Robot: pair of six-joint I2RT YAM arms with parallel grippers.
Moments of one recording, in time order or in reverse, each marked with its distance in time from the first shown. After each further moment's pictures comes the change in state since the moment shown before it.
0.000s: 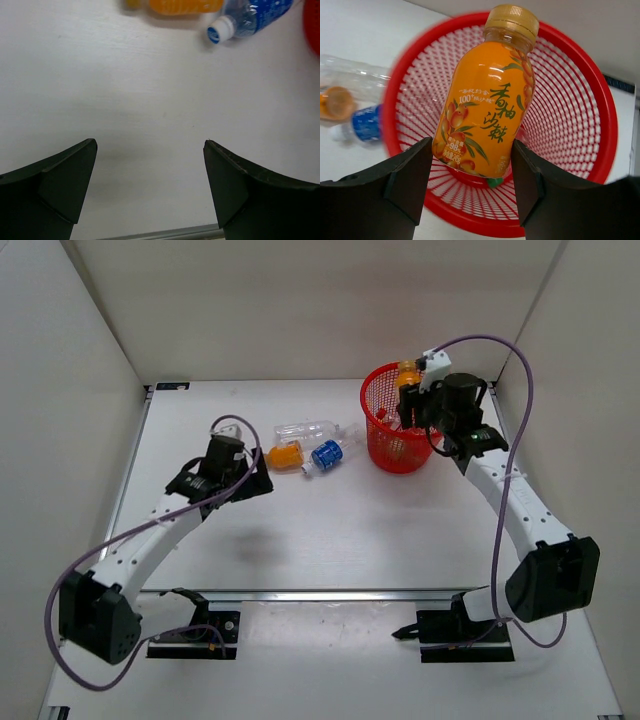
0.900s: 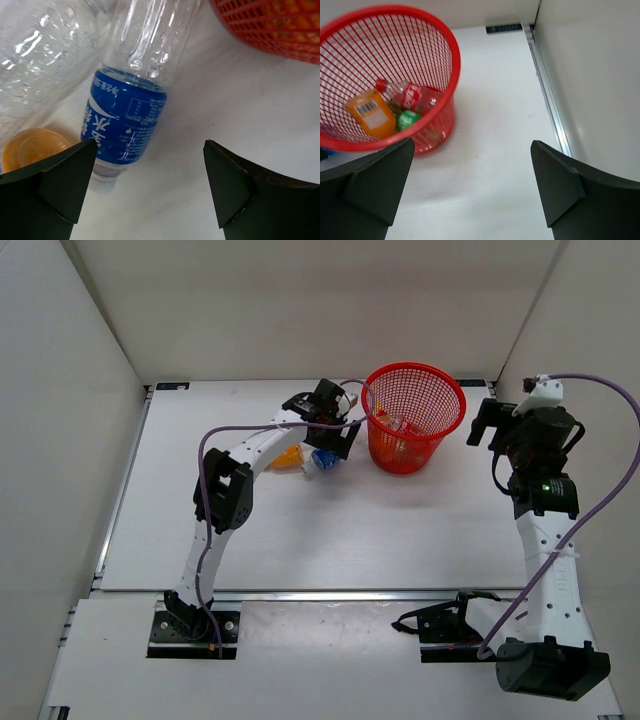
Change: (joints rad) left arm -0.190 1.111 1.126 -0.154 0.176 0.482; right arm -0.395 -0.383 -0.107 -0.220 0.060 0.166
